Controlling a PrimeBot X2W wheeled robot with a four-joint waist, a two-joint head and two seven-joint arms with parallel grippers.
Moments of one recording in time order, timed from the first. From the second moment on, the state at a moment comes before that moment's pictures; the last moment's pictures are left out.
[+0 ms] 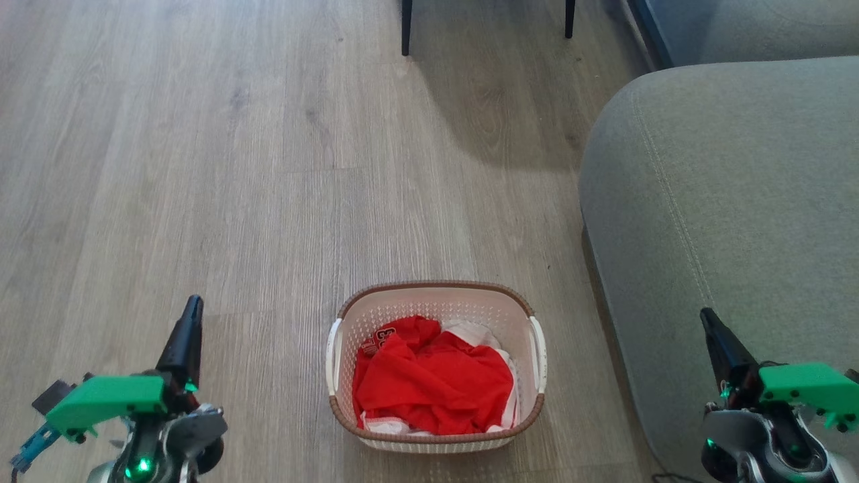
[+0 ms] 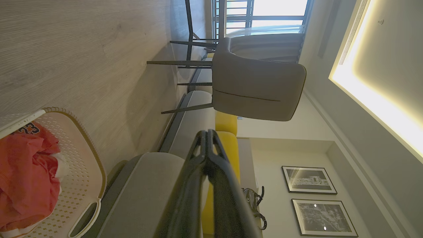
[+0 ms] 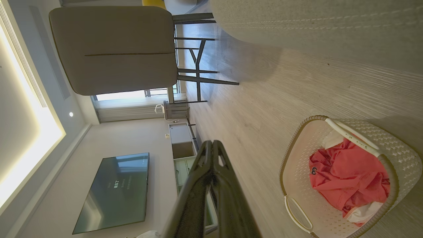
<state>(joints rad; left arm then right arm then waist) -0.06 0.05 0.08 0.28 -1.61 -0.12 0.10 -0.06 -0.06 -0.11 0.28 1.63 0.13 0.10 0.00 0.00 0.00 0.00</state>
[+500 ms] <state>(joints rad) -0.06 0.05 0.08 0.28 -1.61 -0.12 0.11 -0.06 -0.06 -0.12 0.28 1.63 0.13 0.10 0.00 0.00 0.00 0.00</state>
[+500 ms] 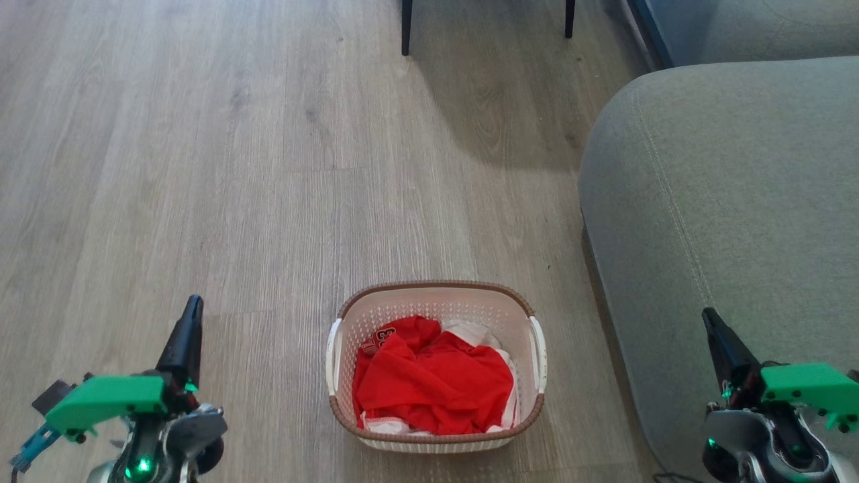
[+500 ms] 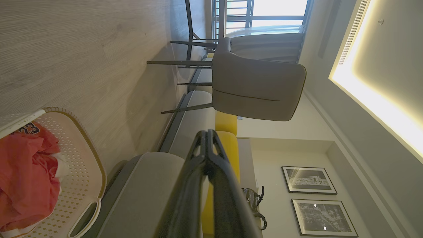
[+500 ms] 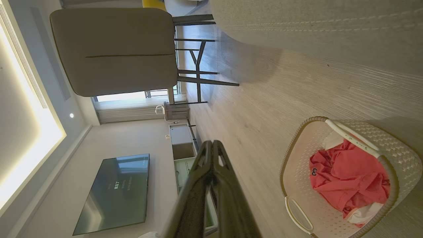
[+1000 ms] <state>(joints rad) -0.06 0.05 0.08 0.28 -1.61 -0.12 0.11 -0.06 -0.06 -0.12 0.28 1.63 0.13 0.10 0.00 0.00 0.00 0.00</state>
